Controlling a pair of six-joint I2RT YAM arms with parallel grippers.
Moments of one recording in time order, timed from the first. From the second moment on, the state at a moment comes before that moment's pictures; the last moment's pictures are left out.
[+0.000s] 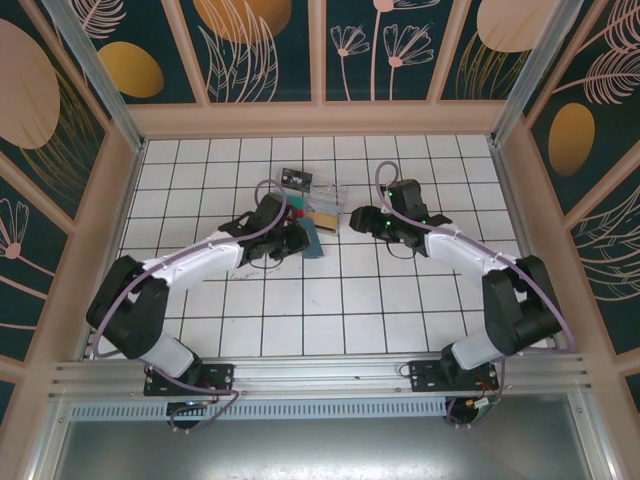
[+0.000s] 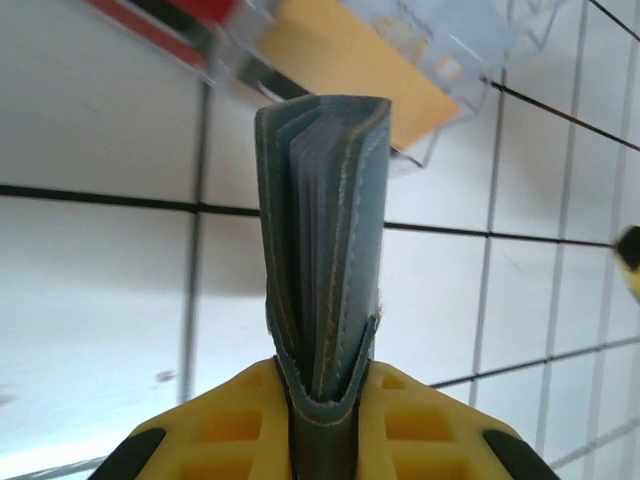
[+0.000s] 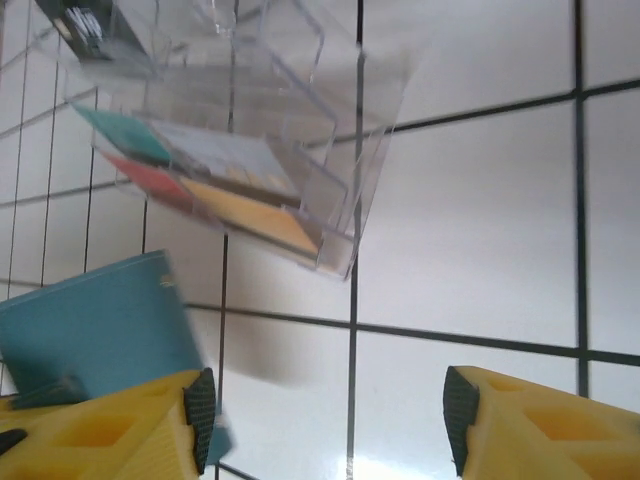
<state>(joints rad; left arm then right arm) -0.64 1.55 1.00 -0.36 0.11 -0.92 0.43 1.49 0.89 -0.18 -0.27 0.62</state>
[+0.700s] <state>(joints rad) -0.77 1.85 1.32 -0.98 -0.28 -0.78 0.39 1.37 0.77 -0.16 -0.05 0.73</state>
